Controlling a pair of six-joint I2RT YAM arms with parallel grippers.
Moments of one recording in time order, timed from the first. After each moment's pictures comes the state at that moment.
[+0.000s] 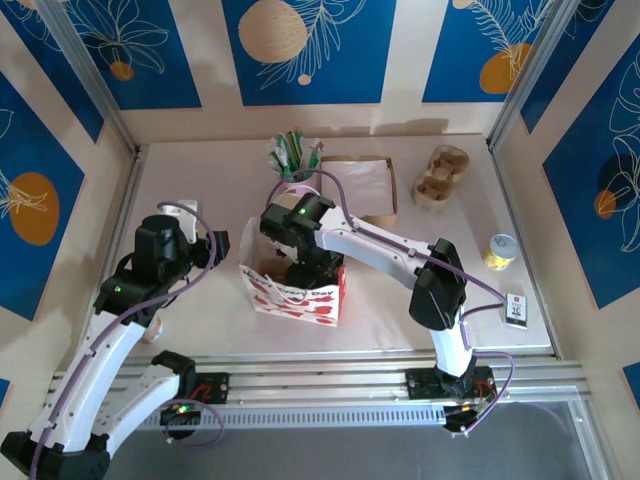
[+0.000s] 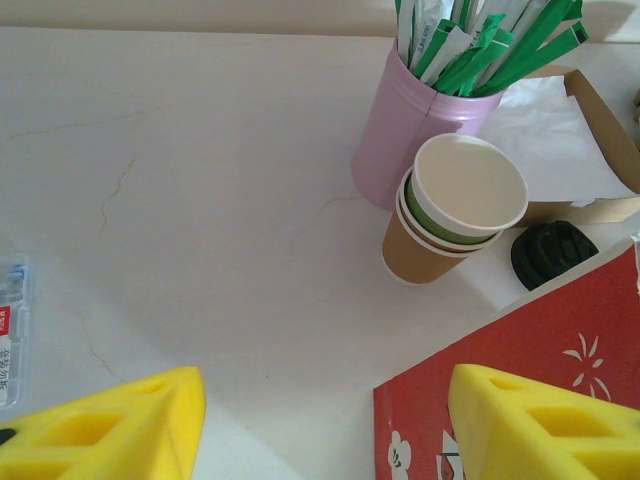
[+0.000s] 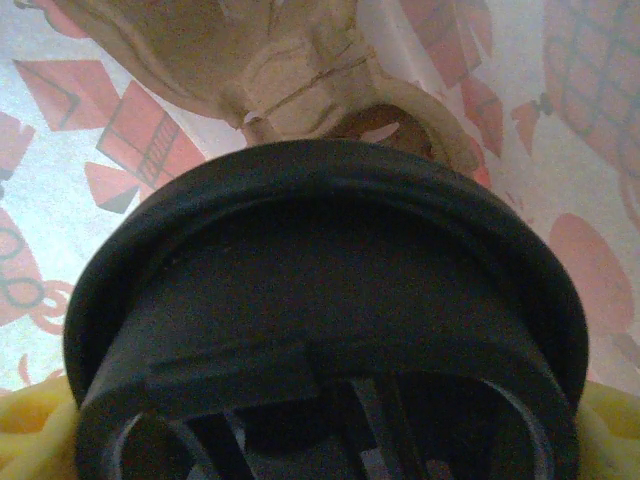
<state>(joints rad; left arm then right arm) -0.34 0.77 0.91 -0.69 -0.05 -0.23 1.01 1.97 1.90 -1.55 0.03 0.18</state>
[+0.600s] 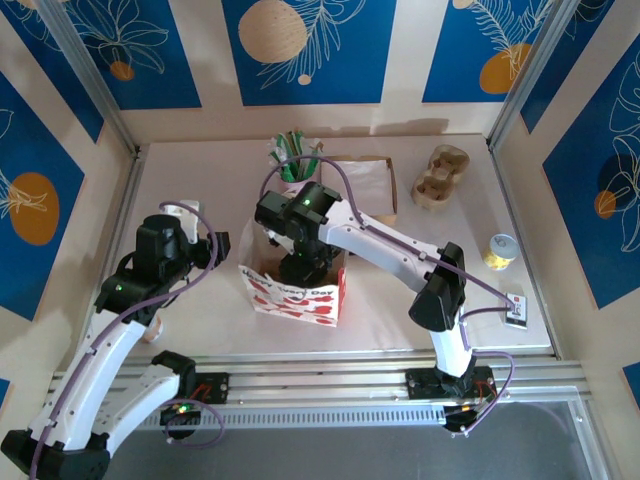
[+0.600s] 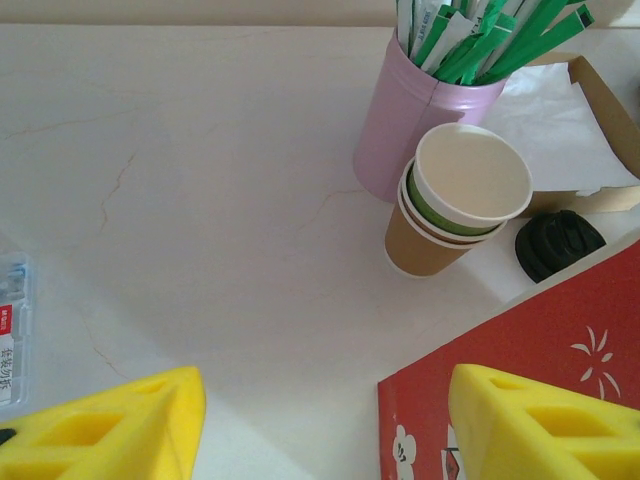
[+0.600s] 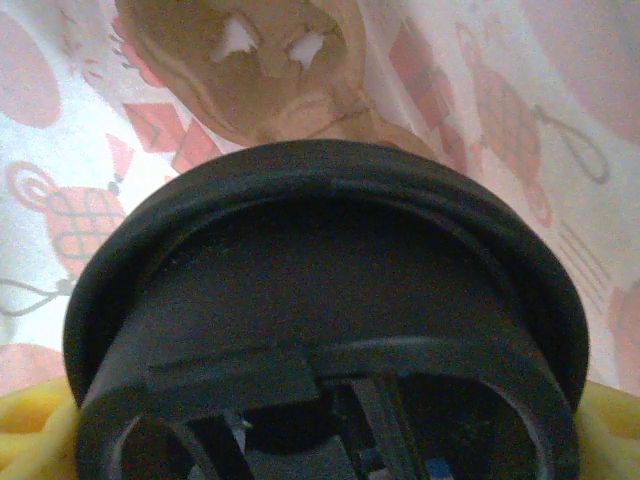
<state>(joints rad) -0.34 0.78 0.91 -0.70 -0.05 -0.21 1.02 1.97 2.08 -1.63 0.03 0.18</state>
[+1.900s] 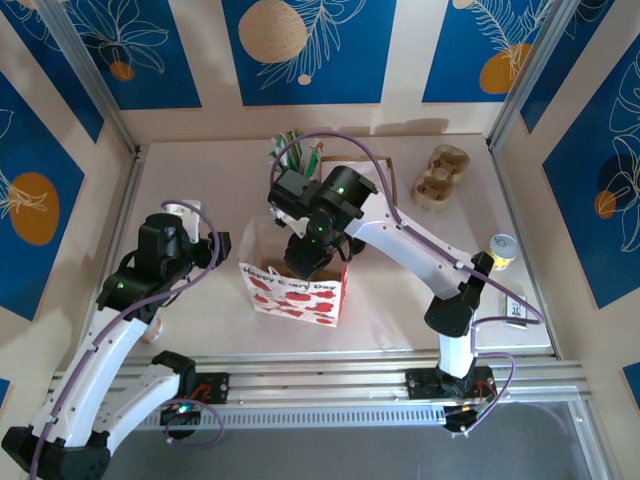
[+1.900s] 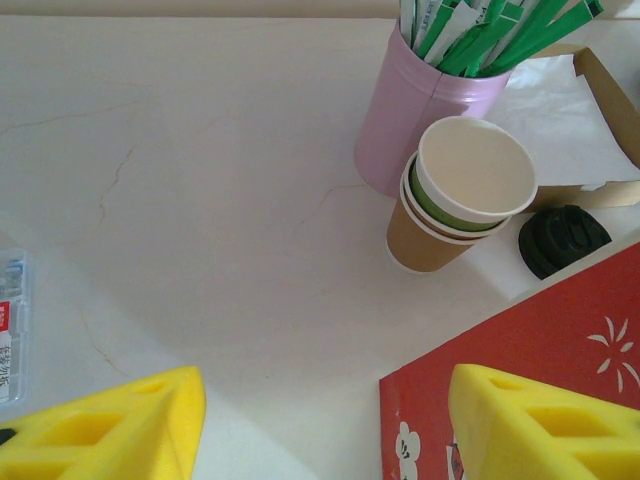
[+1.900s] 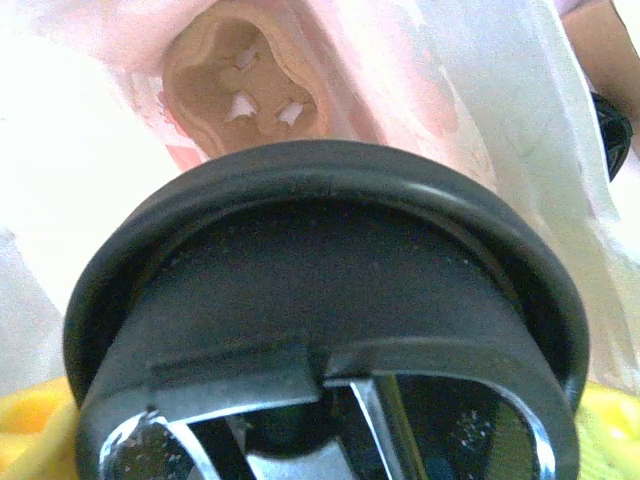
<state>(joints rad) -0.34 0.80 0.91 -0.70 -0.05 -0.21 1.01 1.87 2.19 -1.68 0.08 0.16</state>
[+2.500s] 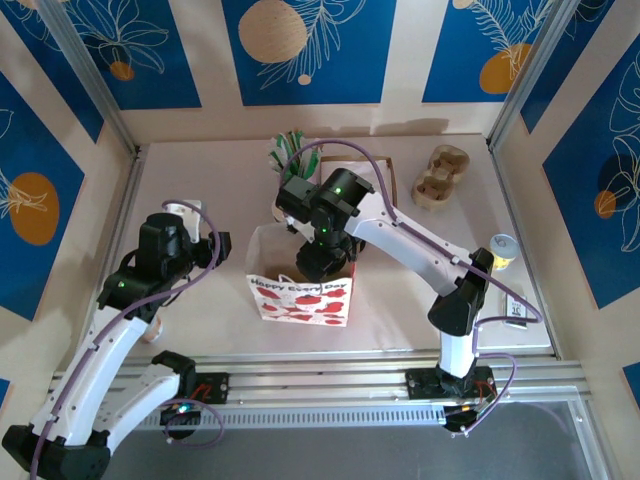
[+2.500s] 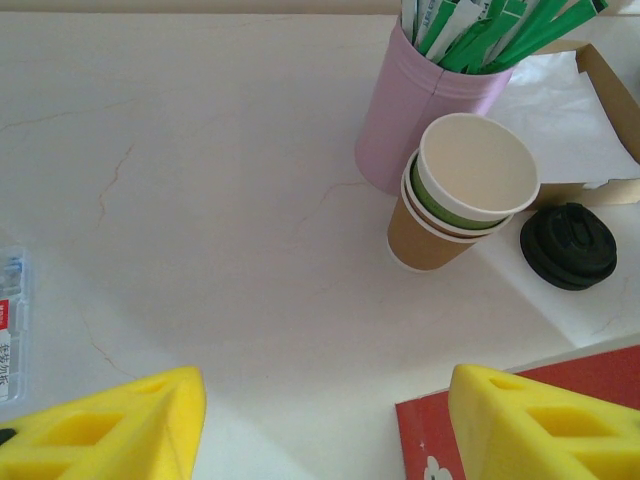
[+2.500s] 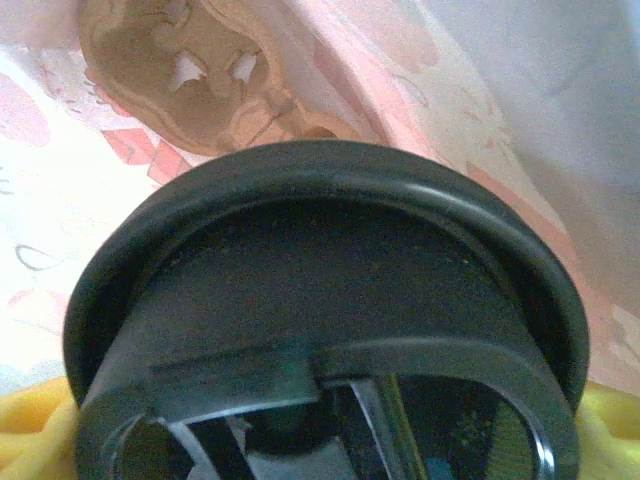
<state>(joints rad) -0.34 0.80 0.91 -0.70 -0.05 -0.21 0.97 1.86 2.06 -1.69 0.08 0.16</state>
